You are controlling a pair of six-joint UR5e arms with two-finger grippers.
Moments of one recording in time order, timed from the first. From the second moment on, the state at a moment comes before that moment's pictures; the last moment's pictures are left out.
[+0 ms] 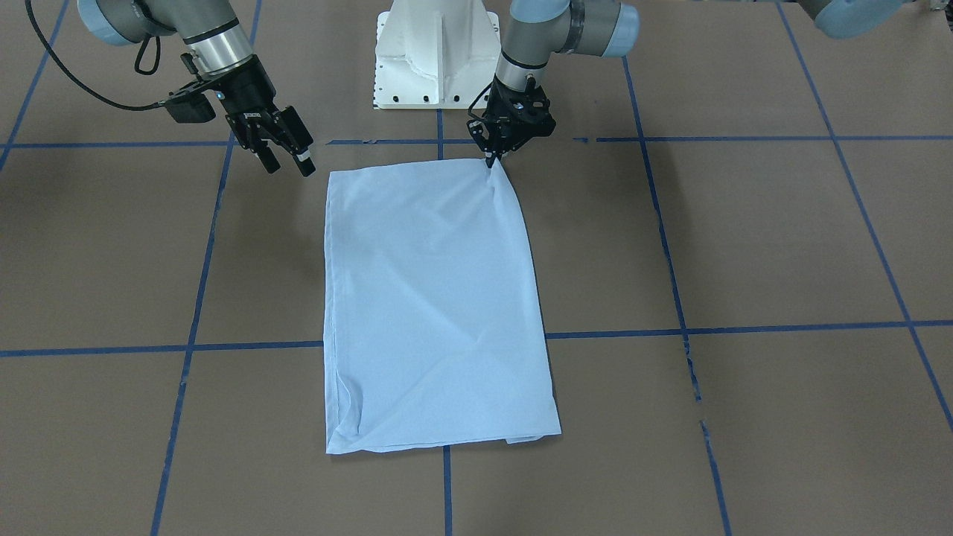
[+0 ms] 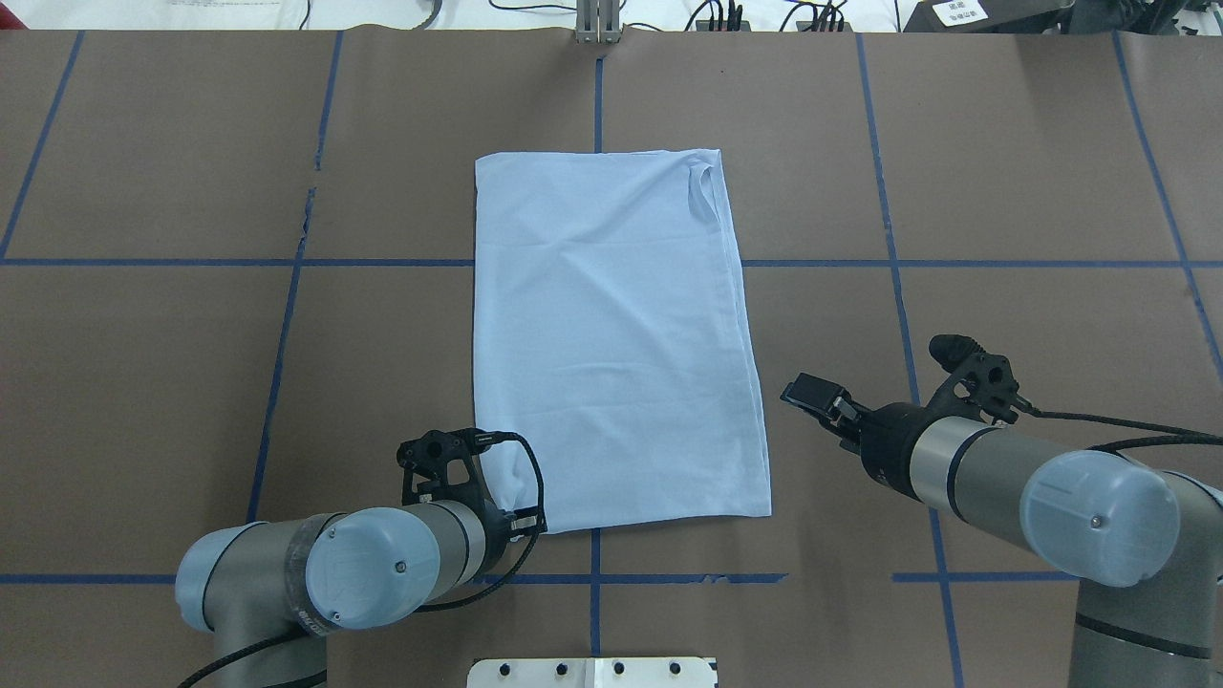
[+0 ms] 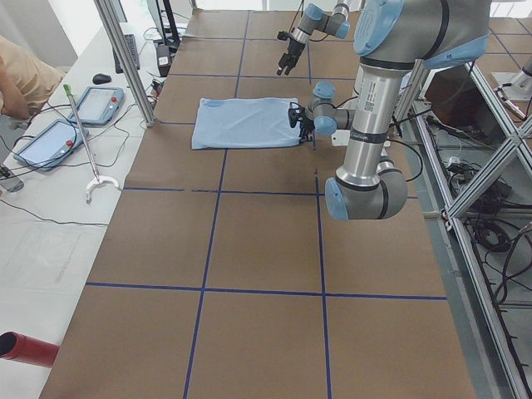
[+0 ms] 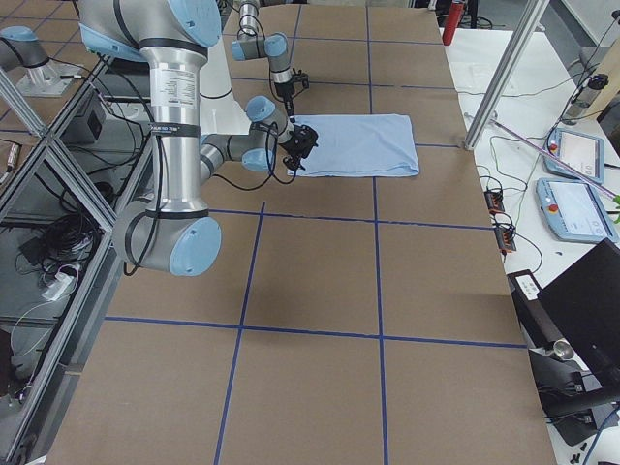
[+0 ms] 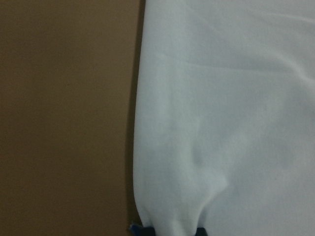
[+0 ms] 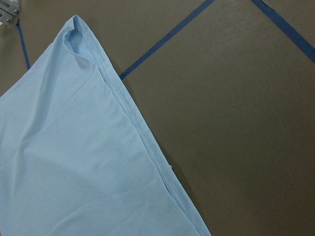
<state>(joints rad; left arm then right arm) -0.18 -1.98 -1.85 -1.87 -1.50 -1.63 0.32 -1.58 2.10 -0.96 1.39 1.93</state>
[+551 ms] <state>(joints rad) -0.18 -1.98 -1.89 -1.87 -1.50 -1.63 0.20 -1.48 2.10 -1.16 1.27 2.13</state>
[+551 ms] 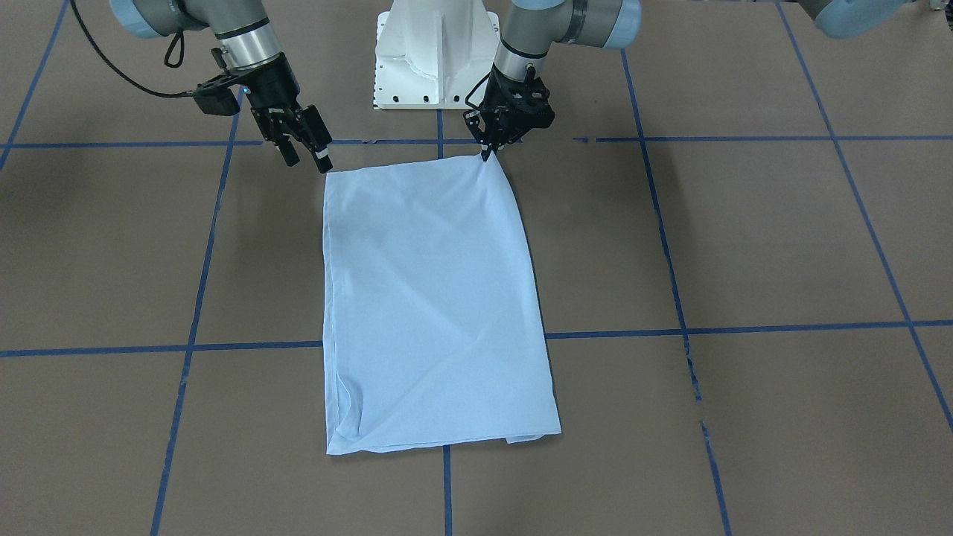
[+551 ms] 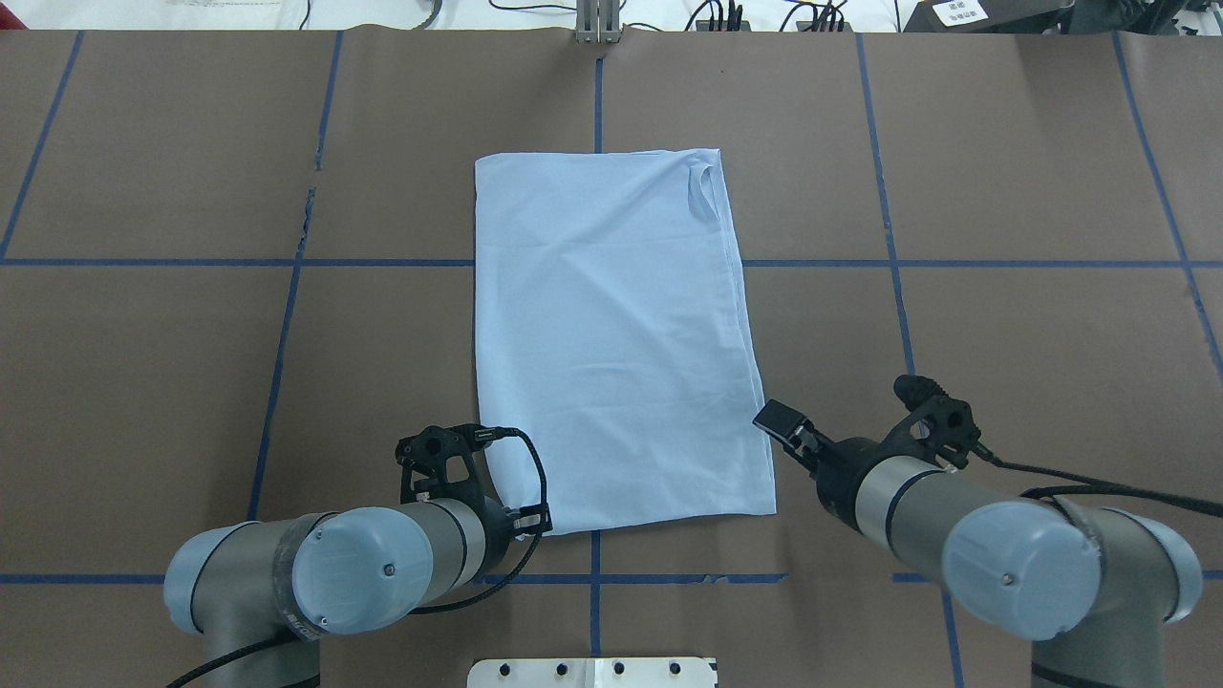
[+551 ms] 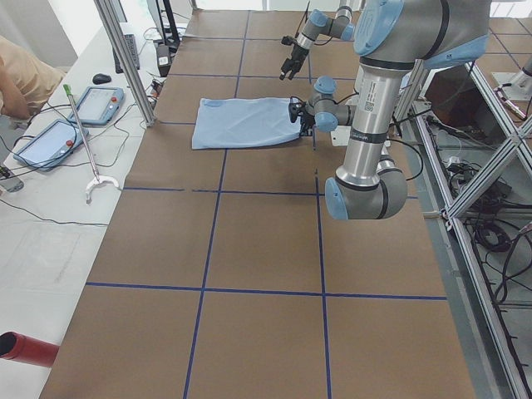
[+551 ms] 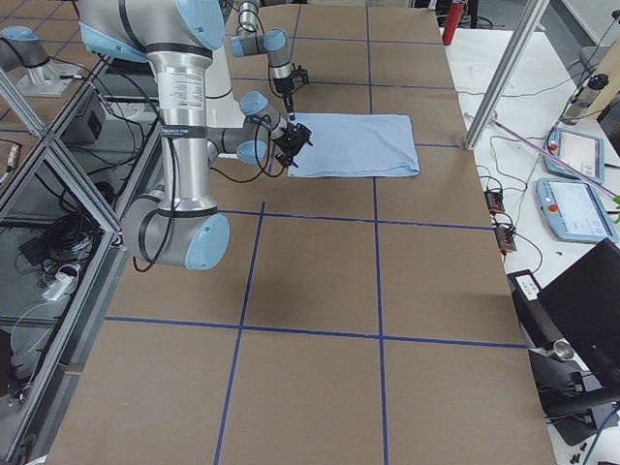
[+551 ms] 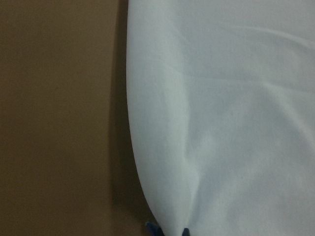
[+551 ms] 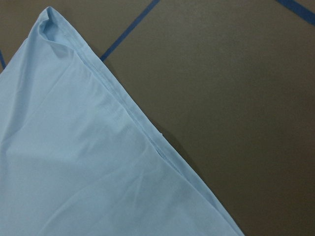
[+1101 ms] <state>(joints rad) -0.18 -1.98 -1.90 -1.87 -1.50 -1.64 0.08 -1.28 2.03 -1.53 1.25 2.32</state>
